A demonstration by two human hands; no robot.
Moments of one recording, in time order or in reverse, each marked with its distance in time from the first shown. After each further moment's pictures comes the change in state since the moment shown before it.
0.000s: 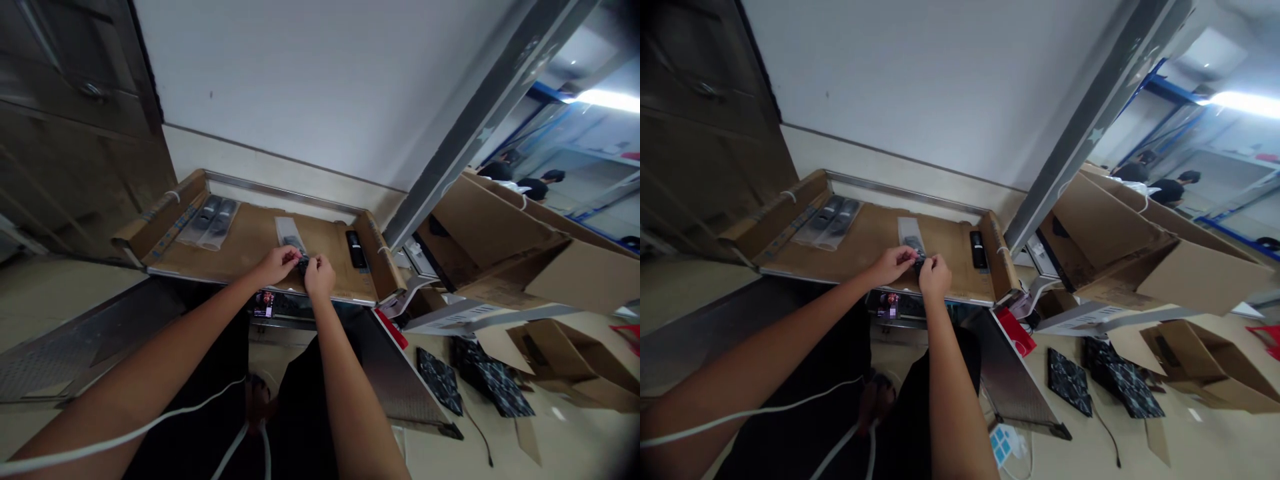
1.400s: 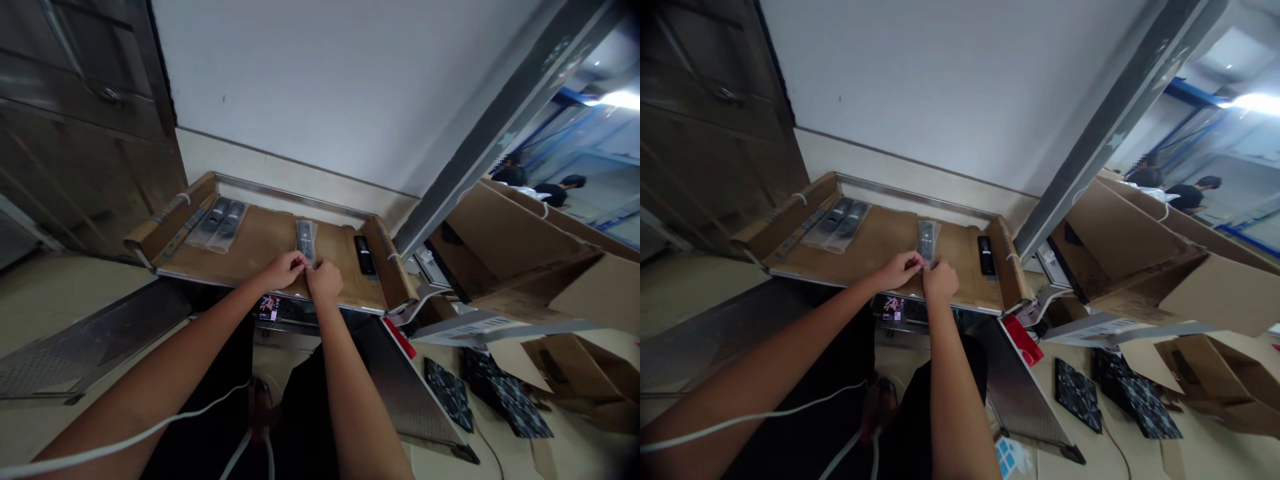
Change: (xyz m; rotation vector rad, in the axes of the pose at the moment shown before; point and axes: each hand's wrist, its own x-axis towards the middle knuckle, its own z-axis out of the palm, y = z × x) left_hand -0.001 0.005 -0.006 0.167 -0.056 -0.010; right_hand 0.007 -0.022 0.002 -0.490 -0.132 0.092
